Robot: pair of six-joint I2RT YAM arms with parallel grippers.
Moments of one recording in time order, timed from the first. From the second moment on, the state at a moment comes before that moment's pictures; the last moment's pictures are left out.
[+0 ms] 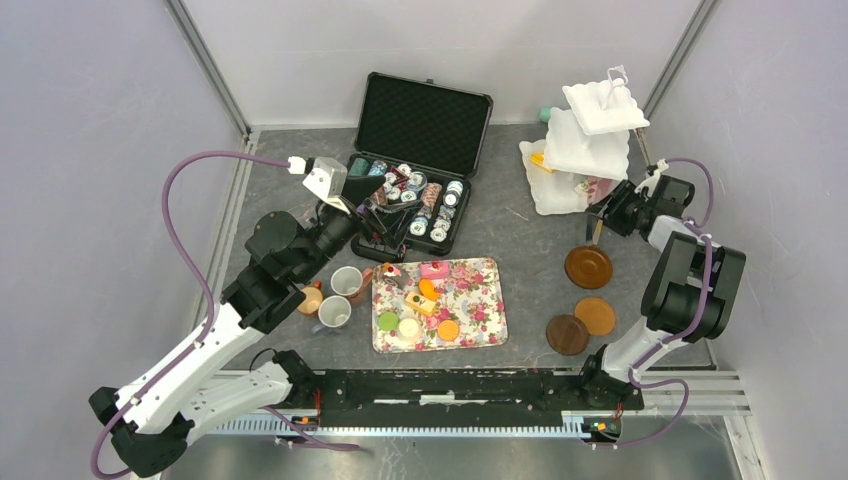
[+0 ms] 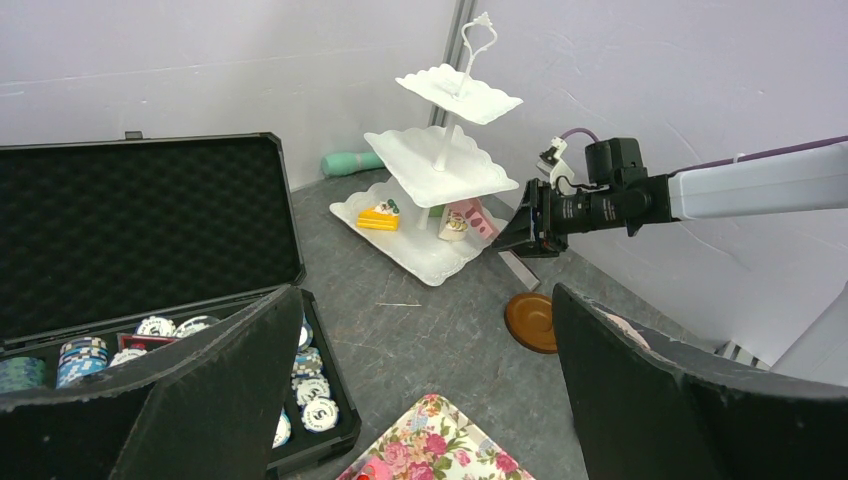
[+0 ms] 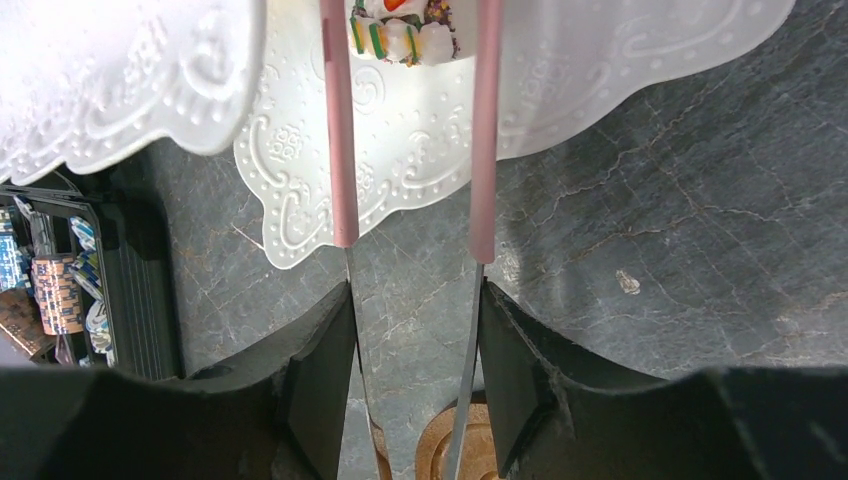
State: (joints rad) left arm -0.77 0.83 0.97 0.04 -0.02 -0.20; right arm -0.41 1.68 0.94 -0.03 -0.51 0.35
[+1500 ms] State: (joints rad) left arm -0.77 0.81 0.97 0.04 -0.02 -0.20; right arm -0.19 1.09 0.67 -0.36 -0.44 0.16
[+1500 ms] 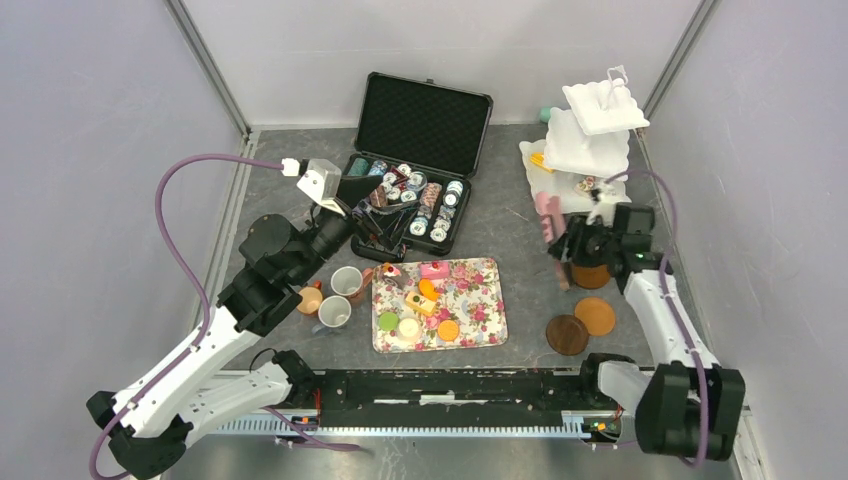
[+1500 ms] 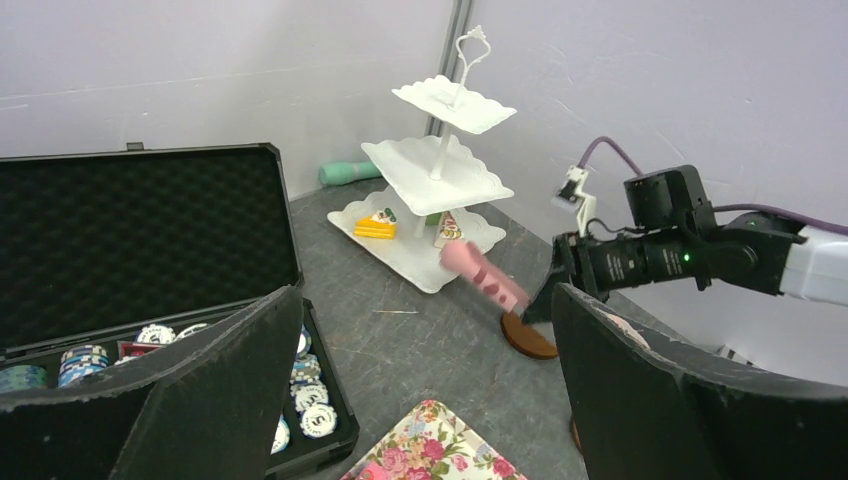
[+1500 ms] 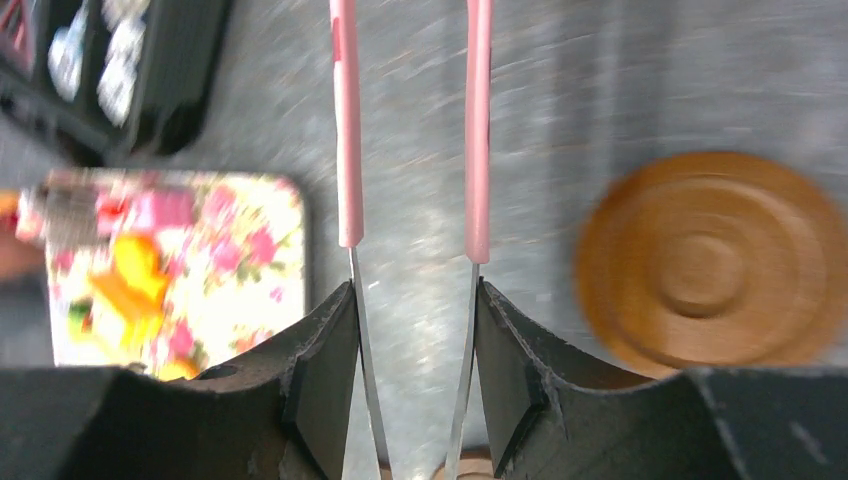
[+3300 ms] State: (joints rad) left arm -0.77 0.84 0.97 0.03 -0.02 -0.20; right arm 0.75 1.39 0.92 -0.63 -0.06 -0.28
